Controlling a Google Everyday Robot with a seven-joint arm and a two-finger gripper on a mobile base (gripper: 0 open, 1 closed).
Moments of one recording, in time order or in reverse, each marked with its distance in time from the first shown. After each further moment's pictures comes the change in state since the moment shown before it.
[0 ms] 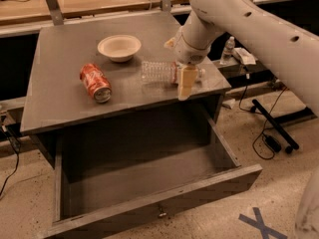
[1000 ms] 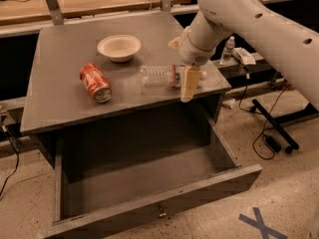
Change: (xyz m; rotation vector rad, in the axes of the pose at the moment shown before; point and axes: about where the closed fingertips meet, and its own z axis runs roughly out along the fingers) arm 0.003 0.006 -0.007 0.018 -0.026 0.032
